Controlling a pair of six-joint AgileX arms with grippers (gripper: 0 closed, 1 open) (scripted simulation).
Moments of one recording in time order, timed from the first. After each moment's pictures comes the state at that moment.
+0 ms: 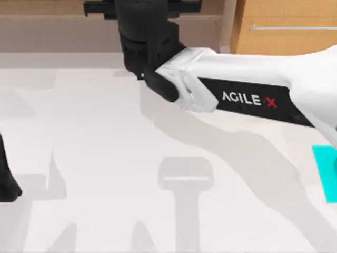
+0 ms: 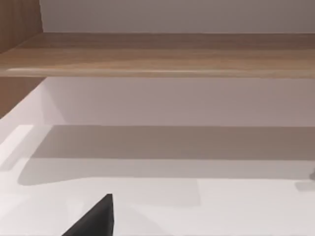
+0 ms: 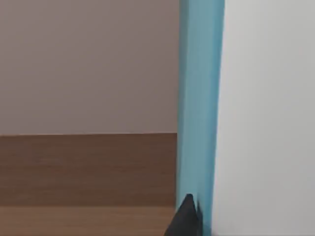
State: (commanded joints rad) left arm 0.00 0.00 0.00 0.00 0.00 0.00; right arm 0.80 2.26 1.73 0.53 0.76 0.06
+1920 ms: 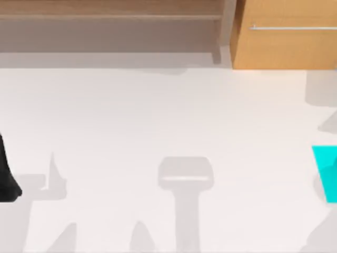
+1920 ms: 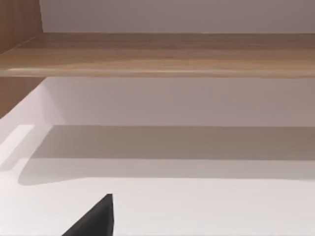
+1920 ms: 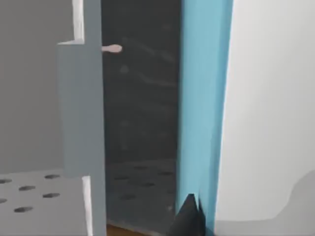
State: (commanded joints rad) left arm 0.00 0.00 0.00 0.00 0.00 0.00; right arm -0.49 1.83 0.84 0.70 -0.41 1.43
